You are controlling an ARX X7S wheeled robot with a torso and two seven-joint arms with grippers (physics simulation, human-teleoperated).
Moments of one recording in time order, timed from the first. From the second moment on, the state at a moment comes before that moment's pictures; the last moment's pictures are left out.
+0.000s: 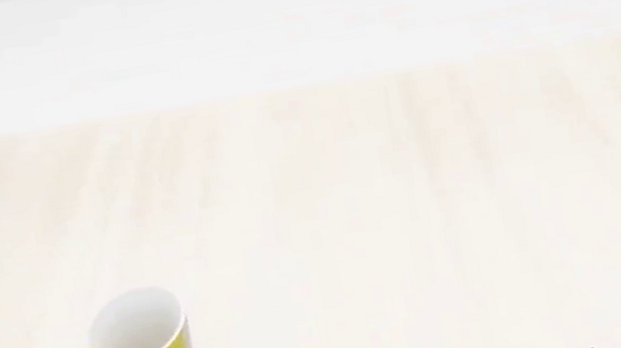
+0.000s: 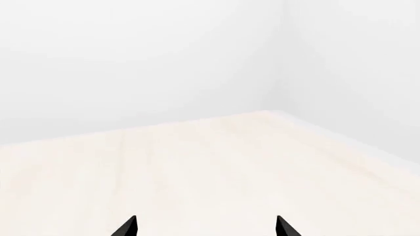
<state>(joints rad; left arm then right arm) -0.01 -0.17 0.11 0.18 -0.28 -0.22 -0.08 -0.16 0.16 0.10 -0.29 0.20 0.07 0.27</state>
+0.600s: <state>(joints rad) -0.06 -0.11 0.18 0.06 -0.13 -0.21 -0.26 -0.15 0.17 0.07 -0.26 0.20 0.08 0.30</state>
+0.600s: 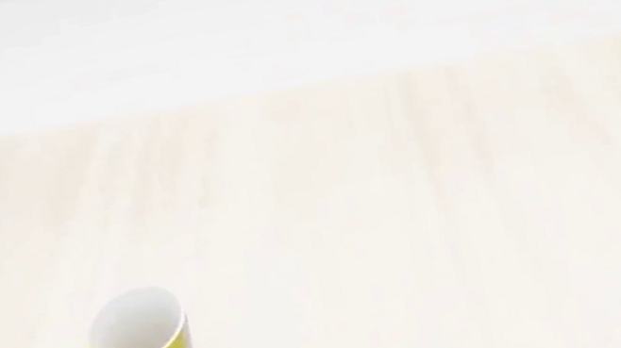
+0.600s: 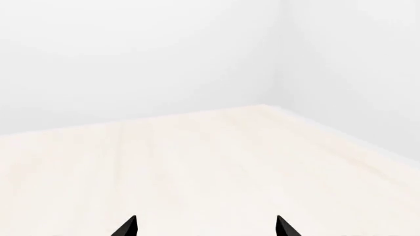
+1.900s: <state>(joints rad) -0.20 -0.12 0.28 -0.16 -0.20 -0.17 -0.26 -0.14 0.20 0.03 -0.23 0.21 0.06 0.34</state>
